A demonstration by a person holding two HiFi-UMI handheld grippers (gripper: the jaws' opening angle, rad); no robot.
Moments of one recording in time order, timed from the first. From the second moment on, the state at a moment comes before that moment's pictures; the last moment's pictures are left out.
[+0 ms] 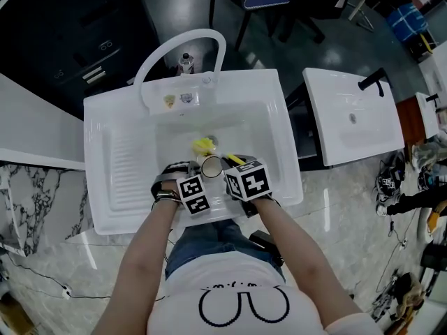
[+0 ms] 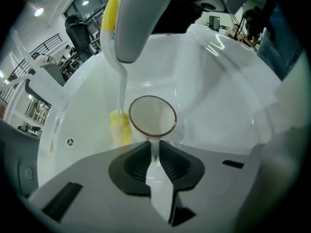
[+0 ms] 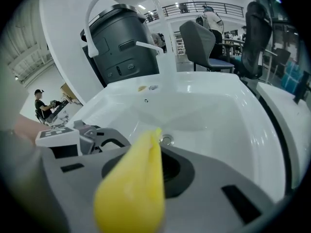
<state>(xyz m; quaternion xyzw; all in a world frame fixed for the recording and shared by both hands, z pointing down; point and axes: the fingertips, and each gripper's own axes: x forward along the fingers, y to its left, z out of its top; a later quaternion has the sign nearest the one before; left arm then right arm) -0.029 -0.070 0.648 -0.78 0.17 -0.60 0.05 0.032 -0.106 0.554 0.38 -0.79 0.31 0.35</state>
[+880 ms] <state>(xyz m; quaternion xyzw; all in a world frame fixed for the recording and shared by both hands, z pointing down) -0.025 -0.076 0.644 -0.78 0.18 -0.60 0.07 0.034 -0.063 0.491 0.32 -0.83 0.19 0.42</state>
